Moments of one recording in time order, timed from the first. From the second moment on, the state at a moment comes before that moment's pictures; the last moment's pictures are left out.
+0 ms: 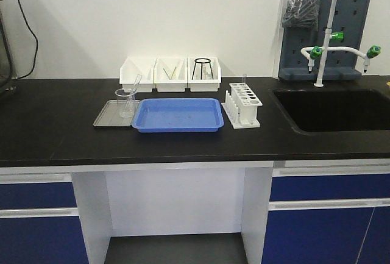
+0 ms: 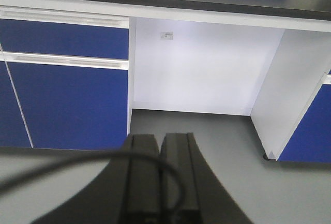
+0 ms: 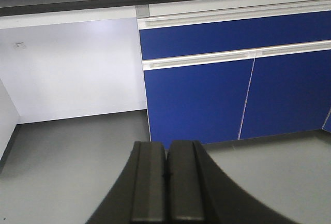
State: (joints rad) left arm 0.03 -0.01 0.03 0.07 0.38 -0.20; right arm -0.05 -0.01 0.03 -0.09 0.41 0.11
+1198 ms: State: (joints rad) left arm 0.03 -0.01 0.03 0.07 0.38 -0.20; right arm -0.05 -0.01 0.03 -0.09 0.41 0.11
